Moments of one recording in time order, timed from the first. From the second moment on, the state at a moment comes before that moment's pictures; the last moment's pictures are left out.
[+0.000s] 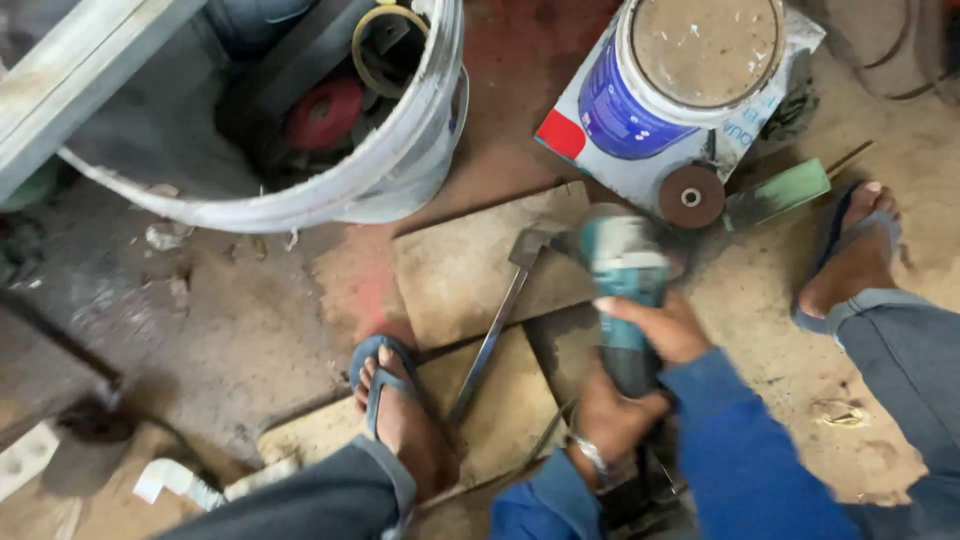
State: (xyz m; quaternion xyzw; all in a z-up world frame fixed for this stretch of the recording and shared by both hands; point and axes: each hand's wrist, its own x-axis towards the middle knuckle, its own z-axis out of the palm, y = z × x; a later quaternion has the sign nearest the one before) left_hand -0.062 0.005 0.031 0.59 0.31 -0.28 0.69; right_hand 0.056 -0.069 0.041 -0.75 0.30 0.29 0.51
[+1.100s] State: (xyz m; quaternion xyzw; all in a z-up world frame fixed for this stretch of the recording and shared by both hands) left_hand -0.035 -0.077 0.034 0.38 0.38 -0.10 0.83; right_hand 0.087 -0.058 0.062 -0.93 0.05 0.36 0.08
